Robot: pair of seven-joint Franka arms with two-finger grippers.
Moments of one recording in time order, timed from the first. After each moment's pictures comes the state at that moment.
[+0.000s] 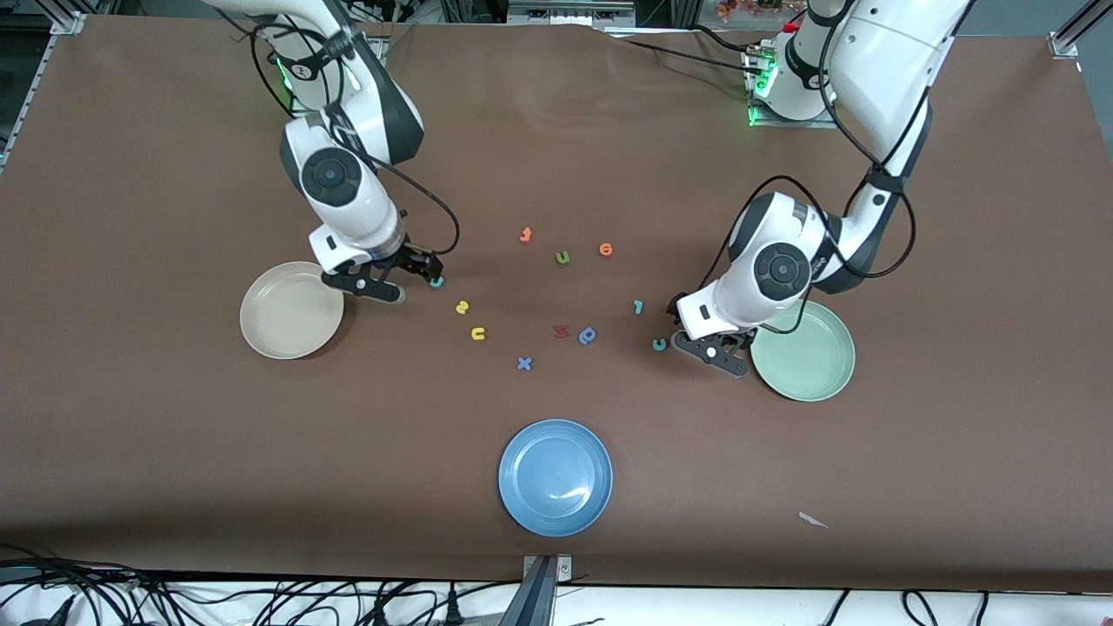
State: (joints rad) left arm -0.23 0.57 -0.18 -1.84 0.00 2.37 0.05; right arm 0.43 0.31 0.05 -2.10 -0.03 2.37 0.78
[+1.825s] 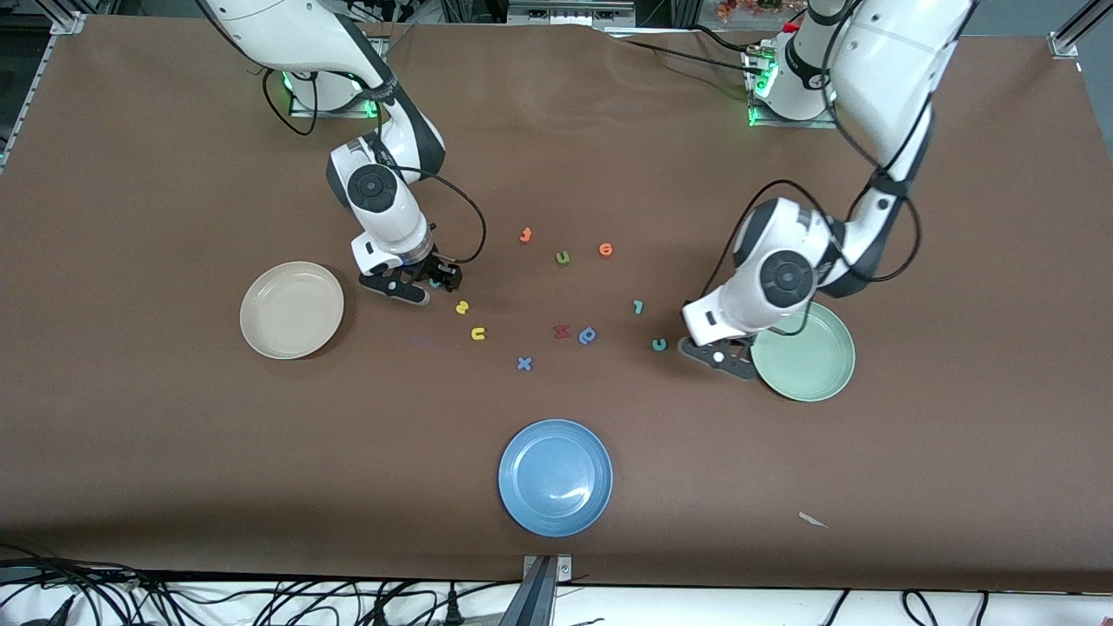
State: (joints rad) left arm -0.20 0.53 -0.16 -1.82 0.02 2.27 0.03; right arm 0.48 0.45 0.05 -2.24 -0.04 2.72 0.87
